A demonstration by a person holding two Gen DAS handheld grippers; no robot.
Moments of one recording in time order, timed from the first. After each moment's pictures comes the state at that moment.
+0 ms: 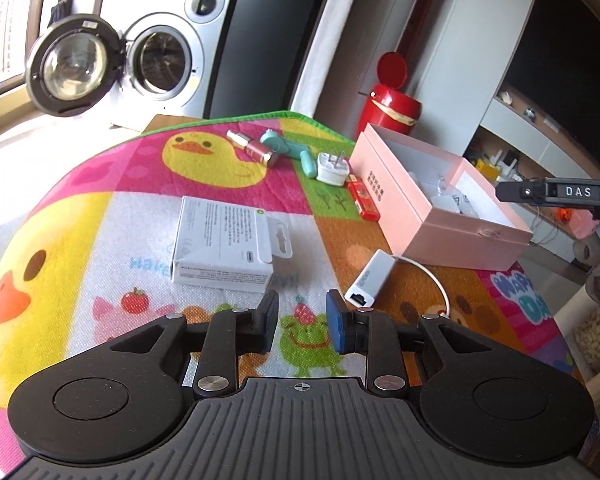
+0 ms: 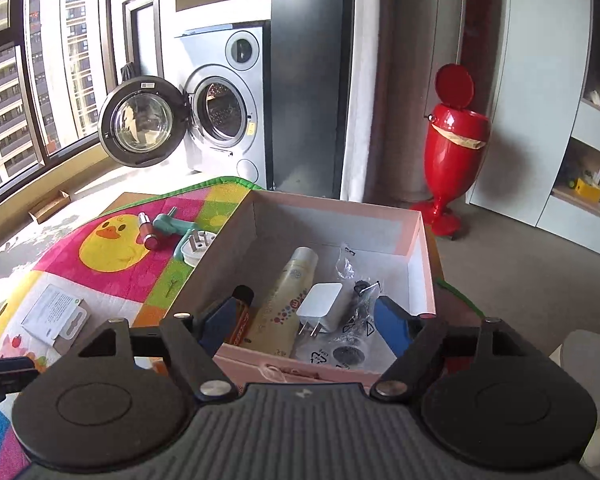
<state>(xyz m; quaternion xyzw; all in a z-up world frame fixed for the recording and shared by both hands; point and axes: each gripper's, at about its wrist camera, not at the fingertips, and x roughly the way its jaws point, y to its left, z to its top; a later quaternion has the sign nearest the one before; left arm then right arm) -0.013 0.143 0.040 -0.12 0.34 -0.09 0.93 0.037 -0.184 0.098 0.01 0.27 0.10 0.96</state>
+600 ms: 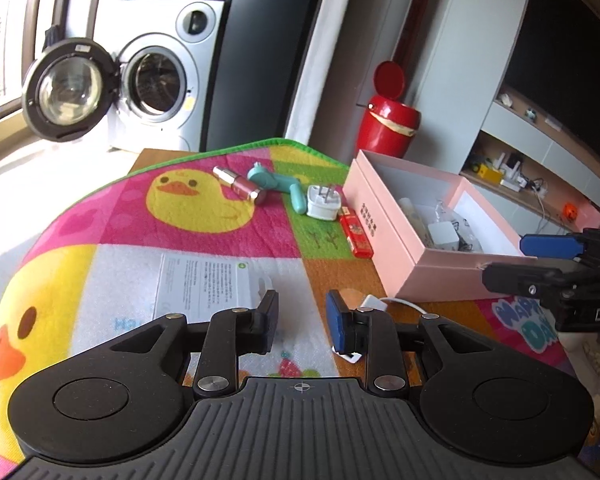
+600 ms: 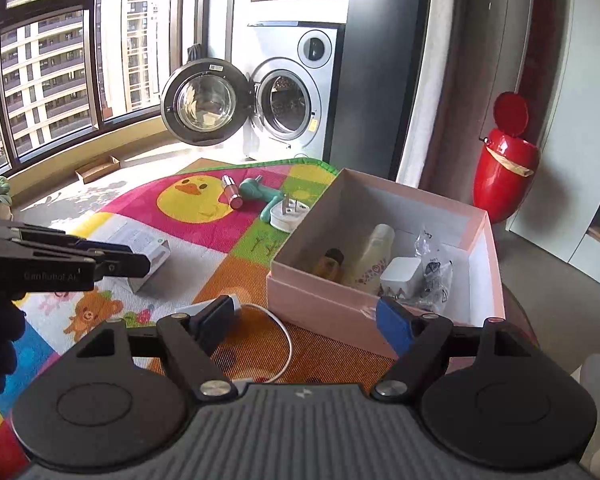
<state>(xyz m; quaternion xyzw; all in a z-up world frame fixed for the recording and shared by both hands) 0.011 0.133 0.059 -0.11 0.33 -0.07 0.94 -0.005 -0.134 0.102 -0.05 0.26 0.17 0.95</state>
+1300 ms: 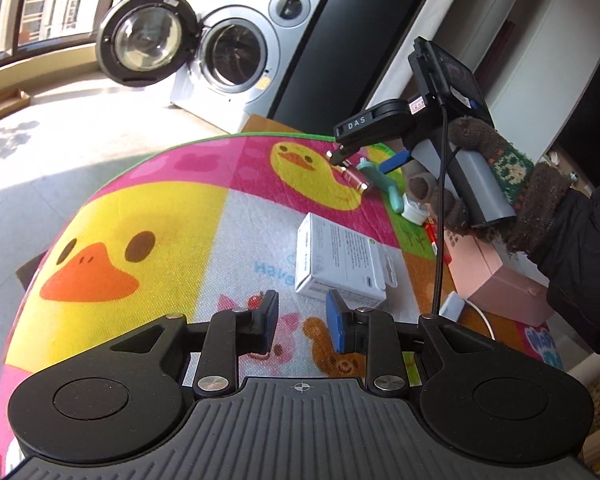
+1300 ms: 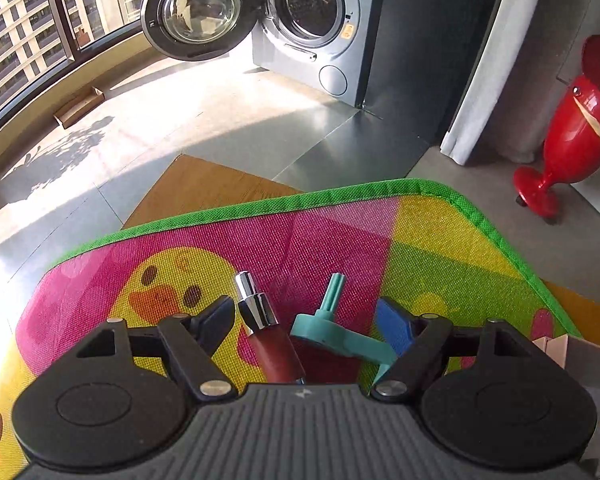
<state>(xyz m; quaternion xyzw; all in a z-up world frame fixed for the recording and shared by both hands) -0.031 0.224 0.040 -0.21 0.34 -0.01 0.92 0.284 0.052 0.085 -0.08 0.43 0.17 0.88</state>
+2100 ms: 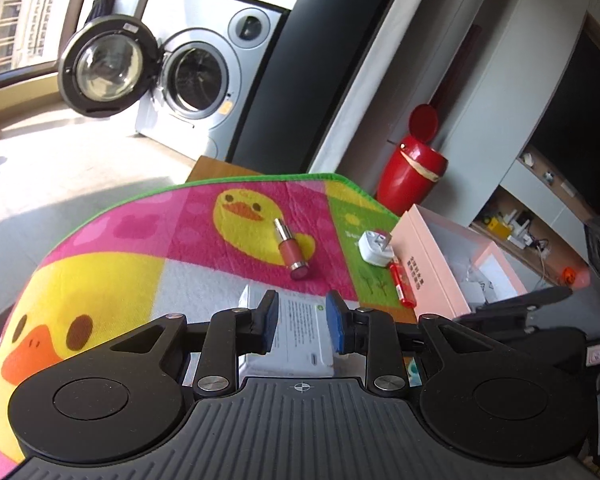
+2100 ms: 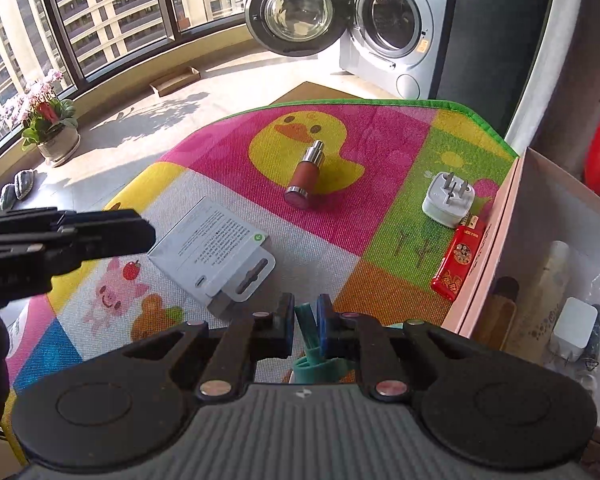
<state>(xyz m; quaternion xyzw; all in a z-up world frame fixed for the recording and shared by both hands) 0.026 0.208 0.074 -0.18 0.31 -0.04 0.93 0.074 -0.027 0.088 -0.10 0.39 0.29 0.87</state>
